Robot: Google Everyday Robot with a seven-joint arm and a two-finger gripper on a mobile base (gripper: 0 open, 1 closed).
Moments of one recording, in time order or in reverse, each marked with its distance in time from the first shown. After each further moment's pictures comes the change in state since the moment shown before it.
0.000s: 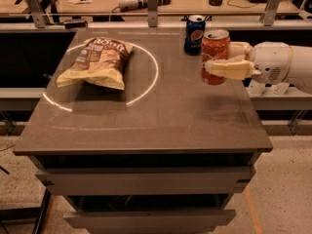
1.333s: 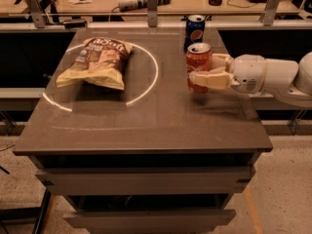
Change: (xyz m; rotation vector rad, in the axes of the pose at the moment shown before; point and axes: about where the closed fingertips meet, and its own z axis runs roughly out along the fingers) arm 0.042 -0.008 0.036 0.011 0.008 0.002
